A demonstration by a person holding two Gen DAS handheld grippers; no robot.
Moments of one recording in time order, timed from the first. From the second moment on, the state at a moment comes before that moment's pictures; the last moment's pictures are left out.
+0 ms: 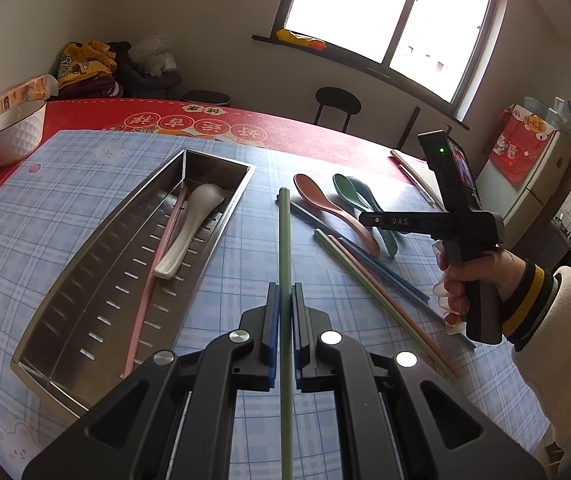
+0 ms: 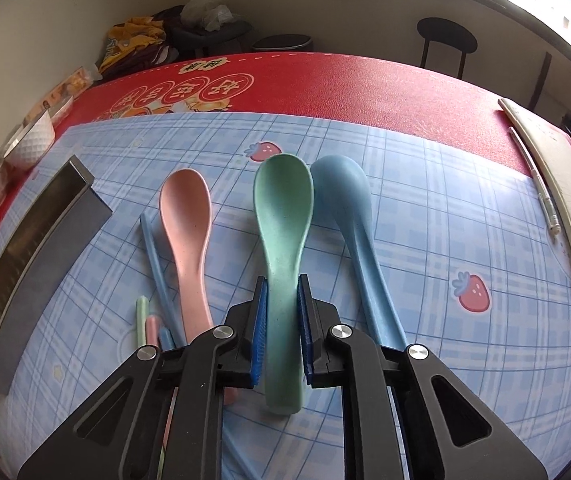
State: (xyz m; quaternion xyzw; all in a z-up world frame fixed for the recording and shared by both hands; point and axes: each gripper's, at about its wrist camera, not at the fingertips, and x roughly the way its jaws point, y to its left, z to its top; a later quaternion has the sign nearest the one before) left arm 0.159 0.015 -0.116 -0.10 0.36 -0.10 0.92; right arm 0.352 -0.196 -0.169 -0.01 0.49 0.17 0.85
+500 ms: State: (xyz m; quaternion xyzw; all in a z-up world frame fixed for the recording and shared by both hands) left arm 0.149 0.026 -0.109 -0.10 0.35 -0.11 0.92; right arm 0.305 -0.229 -0.139 0.15 0.46 0.18 0.86
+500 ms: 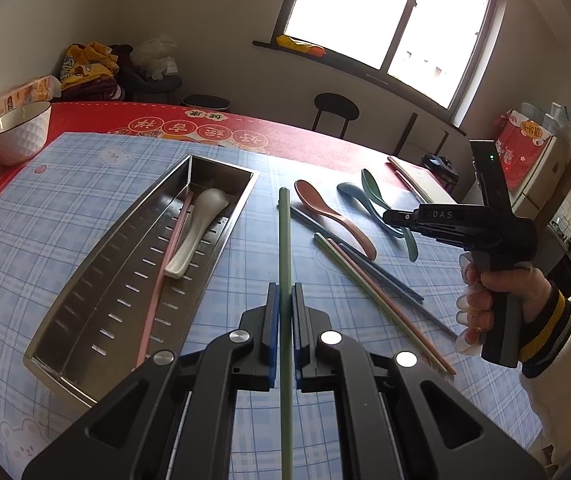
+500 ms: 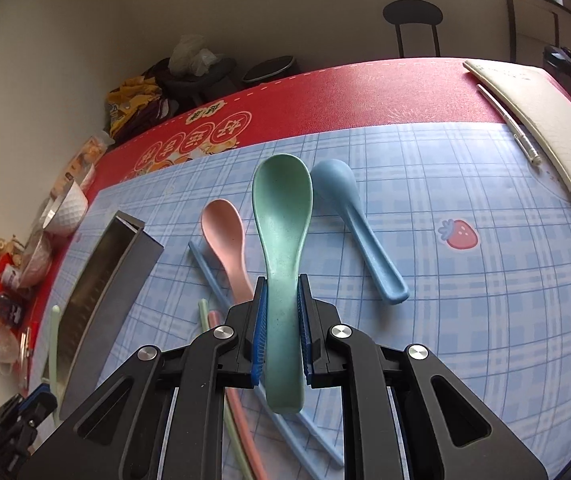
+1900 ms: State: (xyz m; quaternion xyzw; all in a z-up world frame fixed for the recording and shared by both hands) left arm 0.255 0.081 -0.126 0.03 0.42 -0.11 0.90; right arm 0.219 -0.218 -0.153 0.27 0.41 0.19 0.85
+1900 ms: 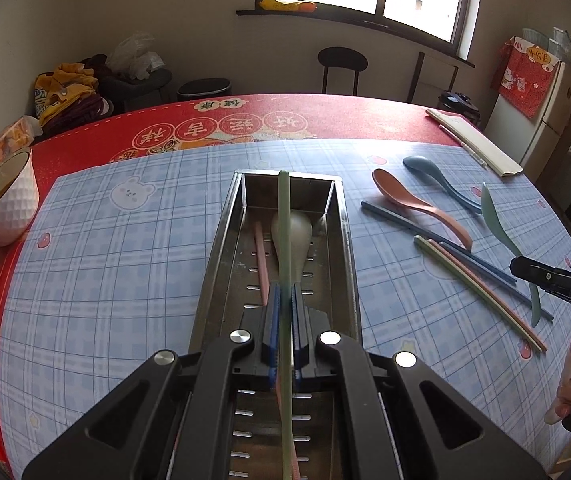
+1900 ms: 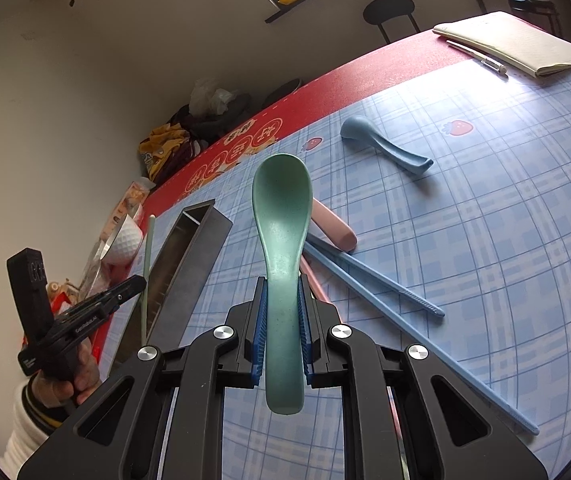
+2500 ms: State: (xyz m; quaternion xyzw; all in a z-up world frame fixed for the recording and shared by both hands) left arm 0.237 0.083 -0.120 0.03 0.42 -0.10 0.90; right arm 0.221 -0.210 -0.158 0.26 0.42 0.19 0.85
